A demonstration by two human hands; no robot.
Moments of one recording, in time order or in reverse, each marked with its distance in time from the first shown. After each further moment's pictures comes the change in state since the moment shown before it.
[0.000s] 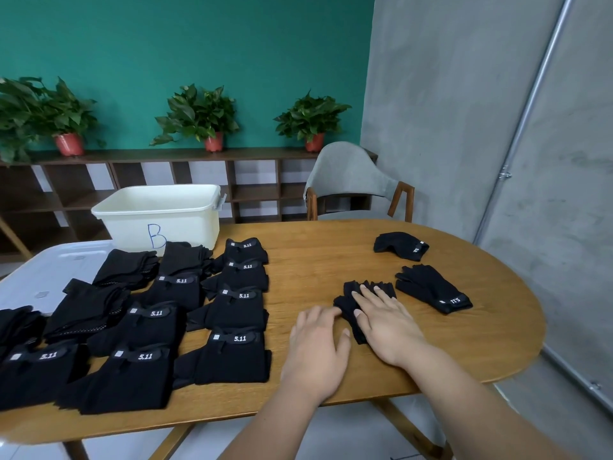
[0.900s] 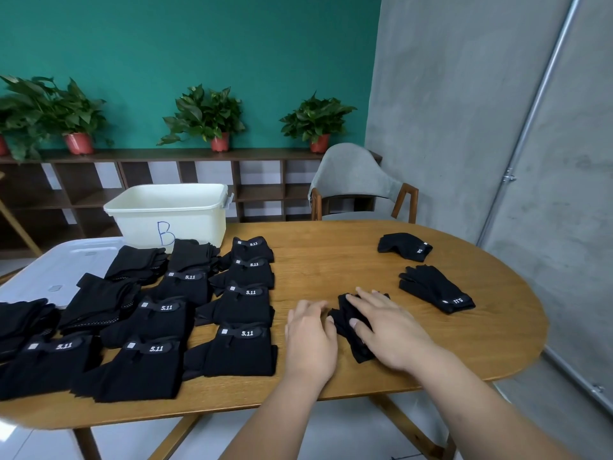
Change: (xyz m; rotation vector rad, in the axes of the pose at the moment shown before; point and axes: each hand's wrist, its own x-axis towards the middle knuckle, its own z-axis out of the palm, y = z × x) left_hand 0.005 -0.009 0.003 -0.150 0.239 -0.159; right_hand -0.027 -0.025 -0.026 0.005 -0.043 -0.073
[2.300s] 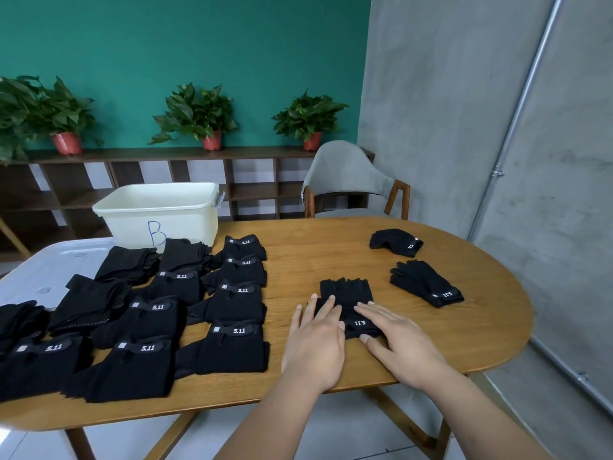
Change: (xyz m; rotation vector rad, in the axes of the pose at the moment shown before) left_hand -0.010 0.009 0.001 0.441 -0.353 0.240; right_hand -0.030 0.047 0.034 0.178 0.191 -0.103
